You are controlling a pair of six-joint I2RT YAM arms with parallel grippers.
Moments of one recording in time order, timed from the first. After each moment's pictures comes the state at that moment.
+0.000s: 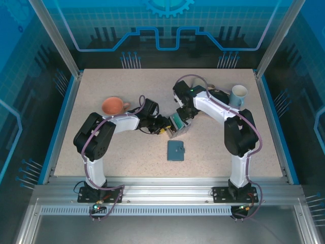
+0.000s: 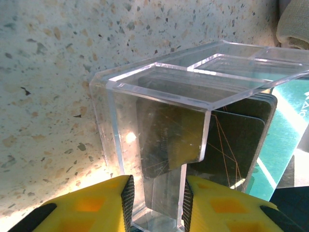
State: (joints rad) left arm -0.49 1.90 1.08 -0.15 0.46 -1.08; right arm 0.53 1.96 1.61 -1.00 0.18 0.03
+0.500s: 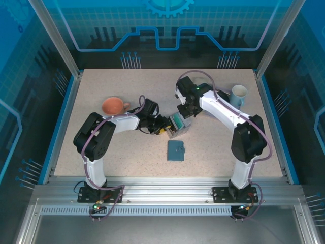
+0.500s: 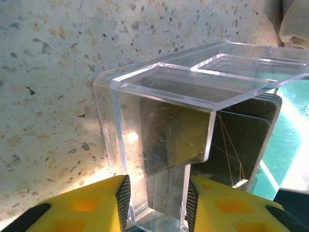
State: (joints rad) left arm -0.49 1.89 1.08 -0.15 0.46 -1.08; right arm 0.54 1.82 1.60 -1.03 0.07 0.07
